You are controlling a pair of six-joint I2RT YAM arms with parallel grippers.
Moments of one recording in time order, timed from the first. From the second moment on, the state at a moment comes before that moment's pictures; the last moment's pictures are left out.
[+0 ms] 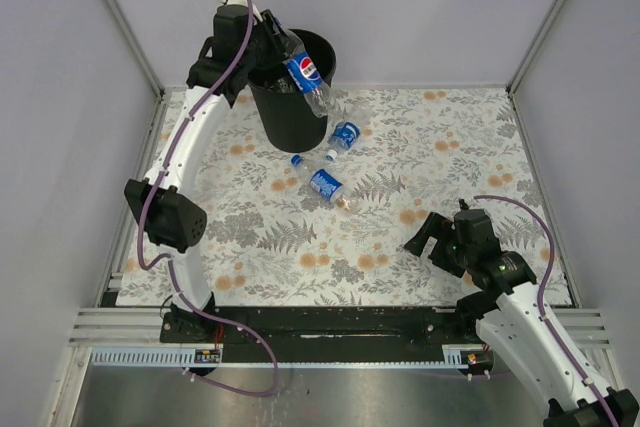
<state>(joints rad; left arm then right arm) -0.31 1.90 2.14 -0.52 0.07 -0.57 0.35 0.56 0.46 -0.74 -0.09 0.79</state>
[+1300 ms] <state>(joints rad) -0.31 1.25 1.33 -0.46 -0.12 -0.67 0.35 0.55 0.51 -0.71 -0.06 0.75</state>
